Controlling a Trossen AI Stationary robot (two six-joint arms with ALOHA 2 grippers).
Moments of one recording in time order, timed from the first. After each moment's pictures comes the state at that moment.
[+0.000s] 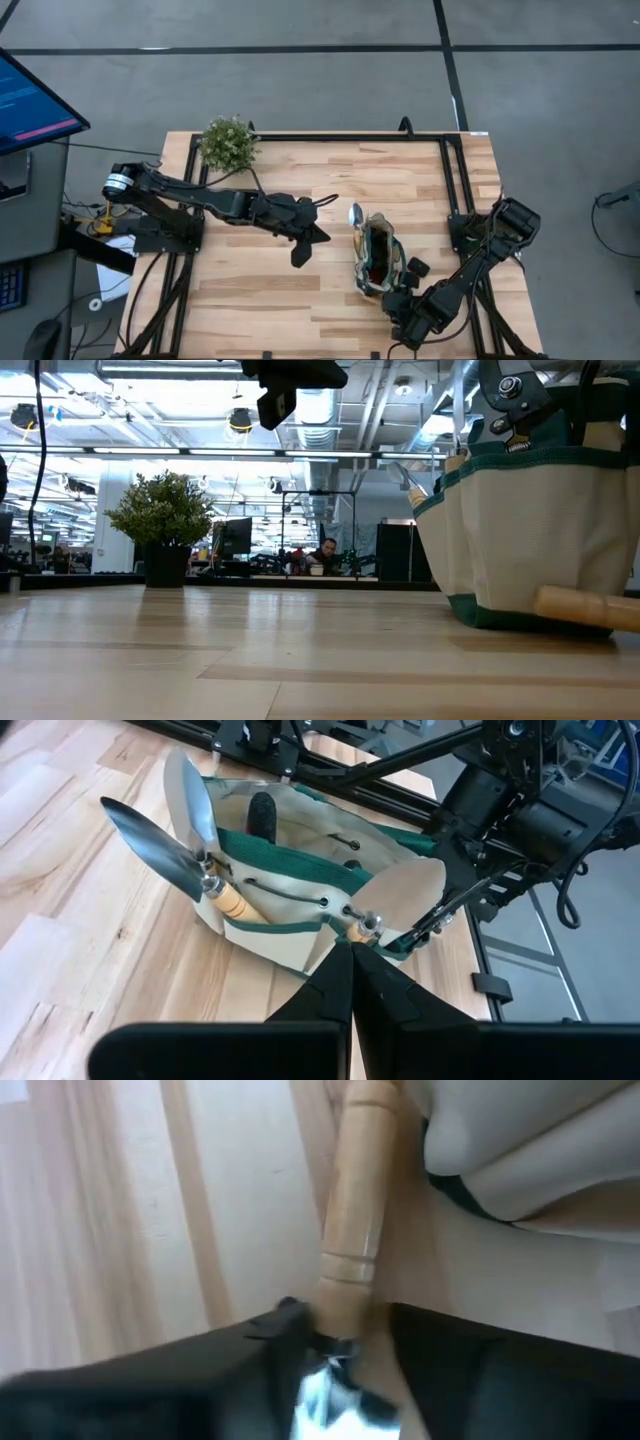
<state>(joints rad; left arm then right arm) -0.19 1.29 1.08 -0.09 -0.01 -0.36 0.89 1.86 1.01 -0.55 0.33 1.06</state>
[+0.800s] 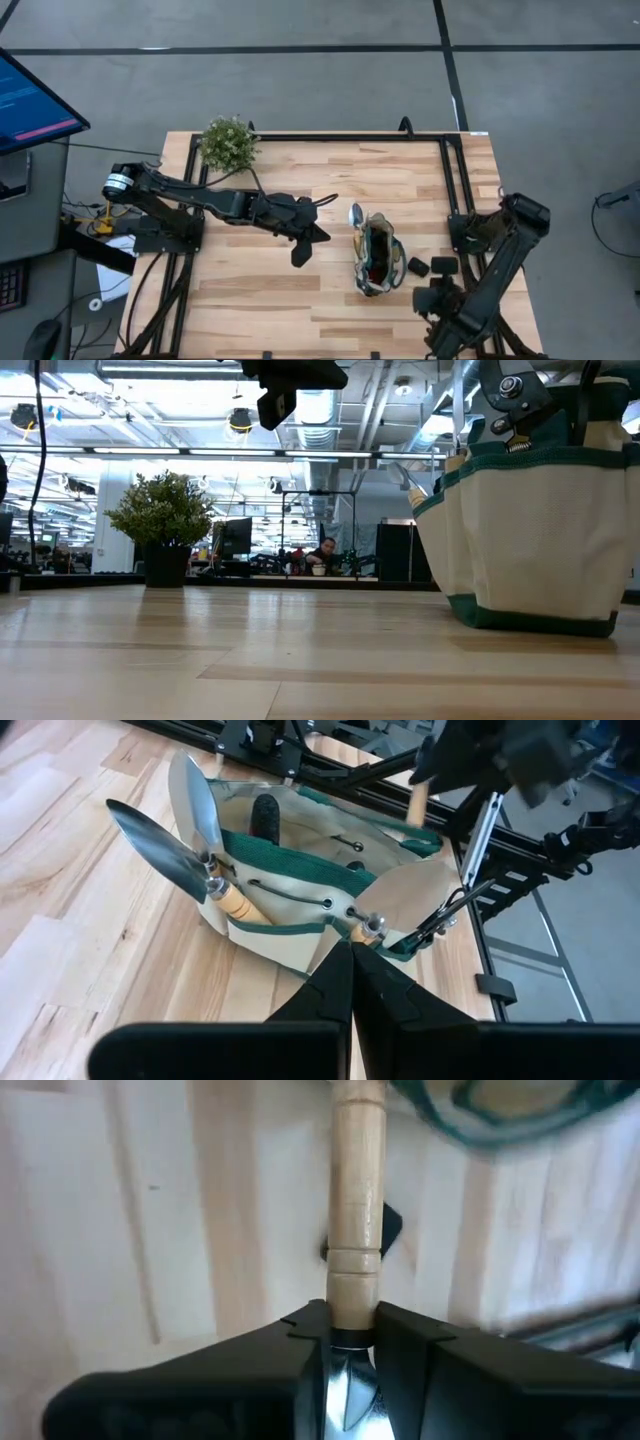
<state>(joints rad) -0.19 1.29 1.08 -0.09 -0.02 -0.35 0.99 1.77 1.48 -1.57 0.26 1.02</state>
